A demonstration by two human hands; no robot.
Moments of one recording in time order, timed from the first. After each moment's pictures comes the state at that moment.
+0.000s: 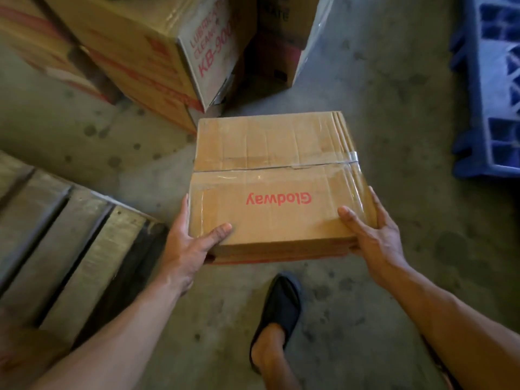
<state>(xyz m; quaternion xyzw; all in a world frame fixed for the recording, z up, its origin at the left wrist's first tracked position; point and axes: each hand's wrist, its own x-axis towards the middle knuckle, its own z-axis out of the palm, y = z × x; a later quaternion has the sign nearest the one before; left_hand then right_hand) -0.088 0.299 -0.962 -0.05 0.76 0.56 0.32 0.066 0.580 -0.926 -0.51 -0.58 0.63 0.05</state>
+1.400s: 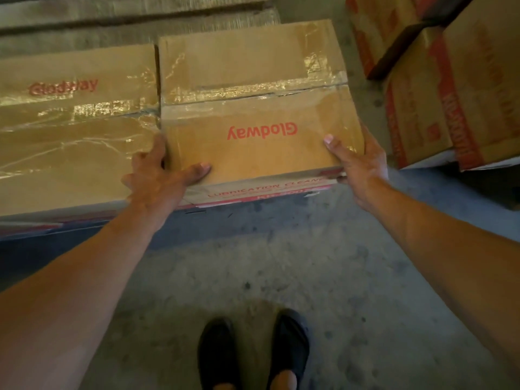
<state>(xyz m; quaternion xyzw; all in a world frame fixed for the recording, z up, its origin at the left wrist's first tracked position) -0.054 -0.041 -0.924 -0.45 0.80 0.39 0.04 -0.210 0.242 -0.932 -0.09 -0.80 0.56 -0.20</state>
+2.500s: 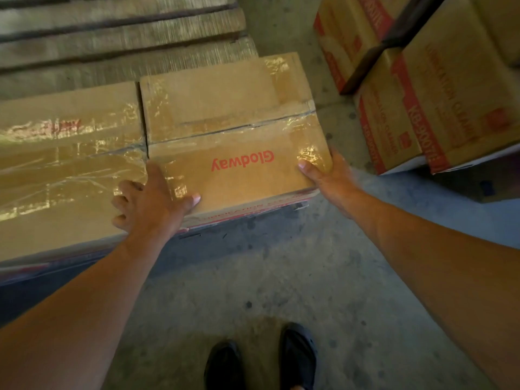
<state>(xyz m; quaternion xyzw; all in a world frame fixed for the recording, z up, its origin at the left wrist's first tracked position) -0.068 -0.041 -0.904 -0.44 0.86 0.22 0.13 -0.208 0.226 -0.926 -0.08 -0.86 0.43 -0.26</state>
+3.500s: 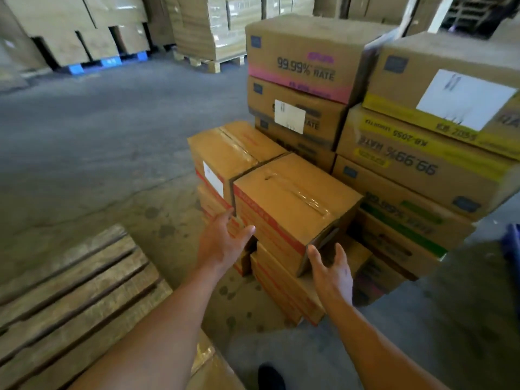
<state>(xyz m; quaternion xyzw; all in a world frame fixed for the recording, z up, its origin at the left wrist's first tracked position) -0.422 0.202 -0.502 0.02 0.91 0.42 0.01 -0.338 0.395 -0.548 -0.36 -0.76 0.54 0.06</state>
